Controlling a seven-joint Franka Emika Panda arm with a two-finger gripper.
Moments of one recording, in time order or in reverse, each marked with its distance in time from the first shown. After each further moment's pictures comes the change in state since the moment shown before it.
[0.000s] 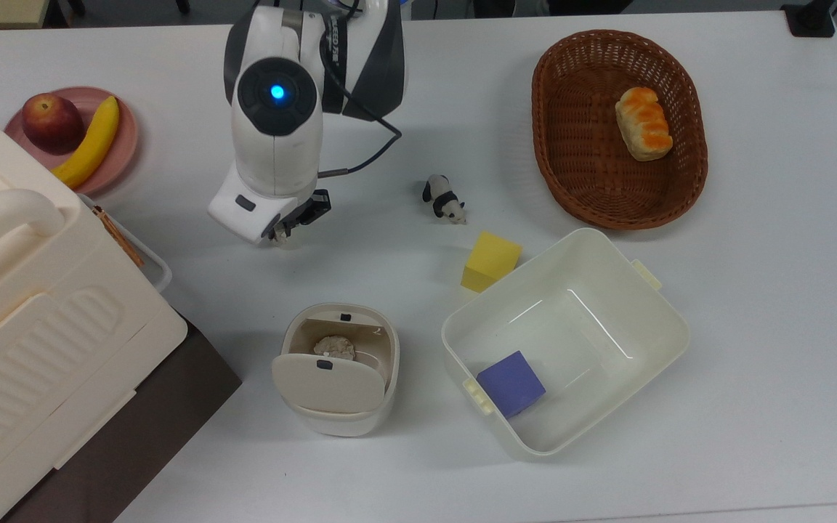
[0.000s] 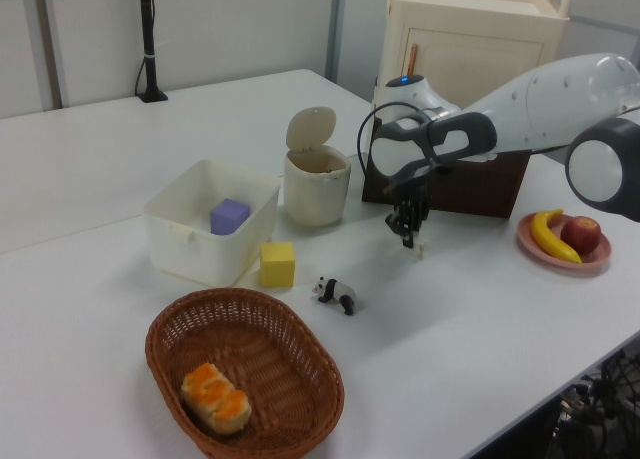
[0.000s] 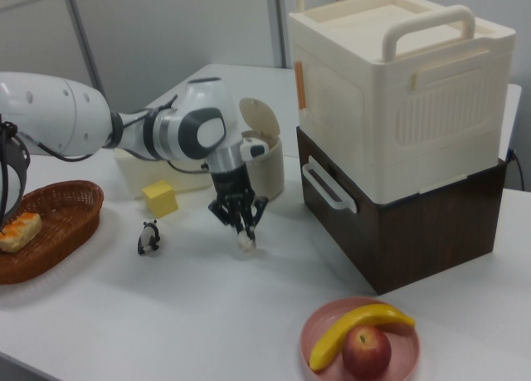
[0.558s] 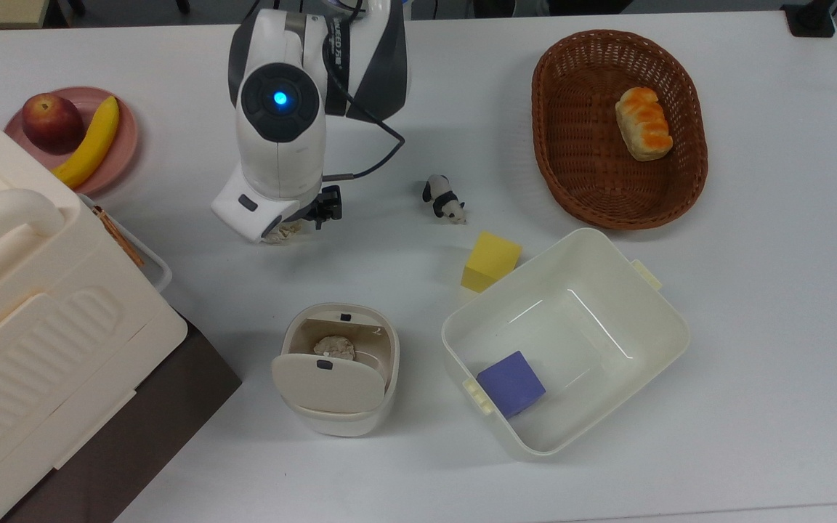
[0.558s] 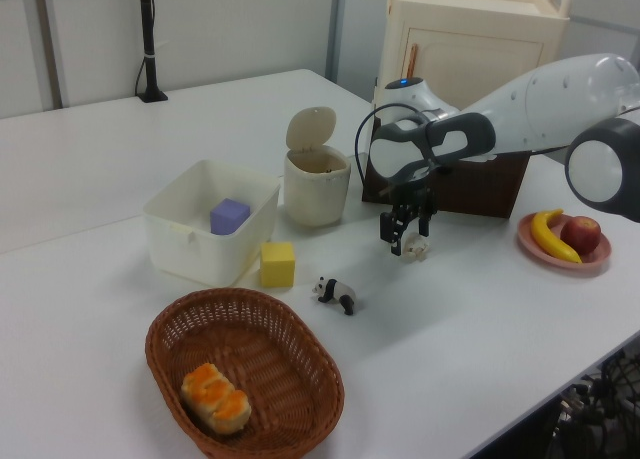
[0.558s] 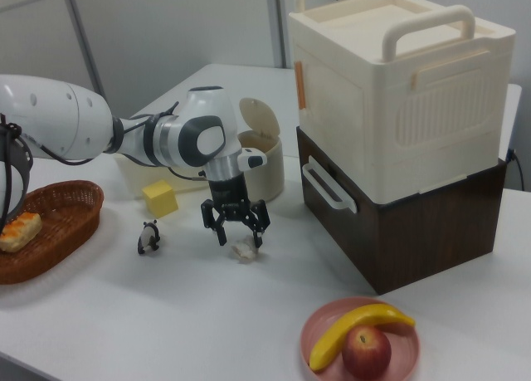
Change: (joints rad) arm 0.005 0.011 0.001 -0.019 0.018 -0.012 0.079
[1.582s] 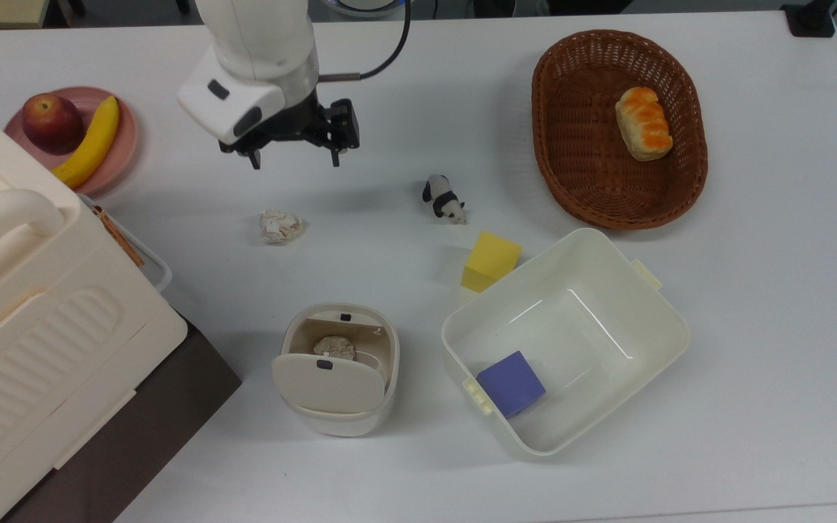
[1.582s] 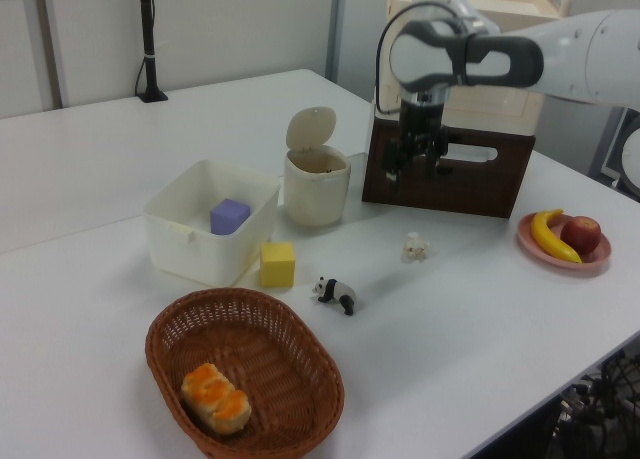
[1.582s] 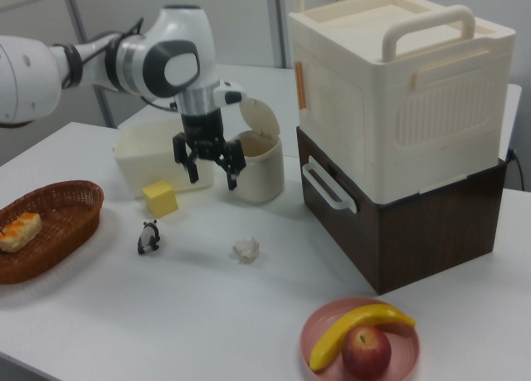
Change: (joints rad) arm 0.011 -0.202 0.000 0.095 0.135 -0.230 0.026
